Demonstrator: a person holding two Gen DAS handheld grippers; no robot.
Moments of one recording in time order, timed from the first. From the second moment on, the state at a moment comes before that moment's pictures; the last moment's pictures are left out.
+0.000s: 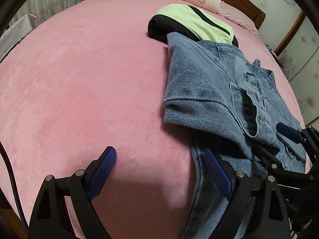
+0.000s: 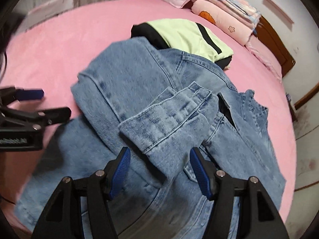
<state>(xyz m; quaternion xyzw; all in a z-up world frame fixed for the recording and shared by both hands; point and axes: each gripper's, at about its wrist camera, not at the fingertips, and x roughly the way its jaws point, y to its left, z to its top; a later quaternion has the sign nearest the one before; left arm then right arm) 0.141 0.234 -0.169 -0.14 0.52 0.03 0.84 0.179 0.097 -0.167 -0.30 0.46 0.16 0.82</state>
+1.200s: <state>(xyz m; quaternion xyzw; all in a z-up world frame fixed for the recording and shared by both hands) 0.220 0.156 -0.180 -0.07 0.51 0.06 0.86 0.207 -0.183 -0.167 0.12 0.44 -0.11 0.88</state>
